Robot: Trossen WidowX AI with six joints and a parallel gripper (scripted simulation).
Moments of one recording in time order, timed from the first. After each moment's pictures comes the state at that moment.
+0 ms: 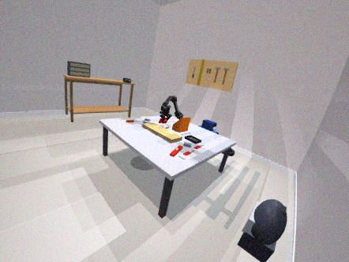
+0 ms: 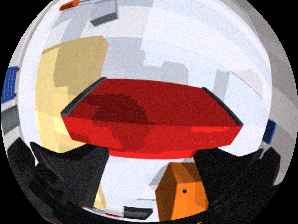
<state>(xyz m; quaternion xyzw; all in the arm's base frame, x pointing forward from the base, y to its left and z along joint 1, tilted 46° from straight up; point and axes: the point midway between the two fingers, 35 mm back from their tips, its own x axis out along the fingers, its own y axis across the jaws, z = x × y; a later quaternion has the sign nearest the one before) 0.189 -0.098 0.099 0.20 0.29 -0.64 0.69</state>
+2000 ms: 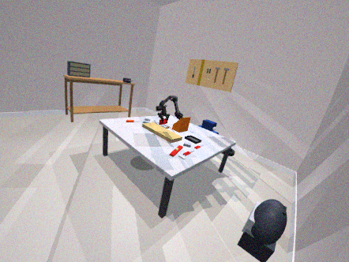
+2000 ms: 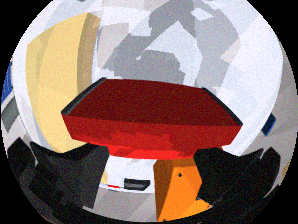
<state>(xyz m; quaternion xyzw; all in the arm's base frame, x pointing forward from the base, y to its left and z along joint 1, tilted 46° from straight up) 0.189 -0.108 0.101 0.31 0.41 -0.59 0.62</state>
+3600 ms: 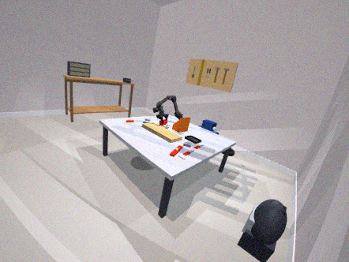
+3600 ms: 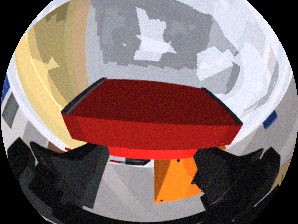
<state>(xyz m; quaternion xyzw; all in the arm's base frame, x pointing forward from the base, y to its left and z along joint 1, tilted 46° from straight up) 0.191 -0.116 0.105 0.39 0.50 -0.54 0.55</state>
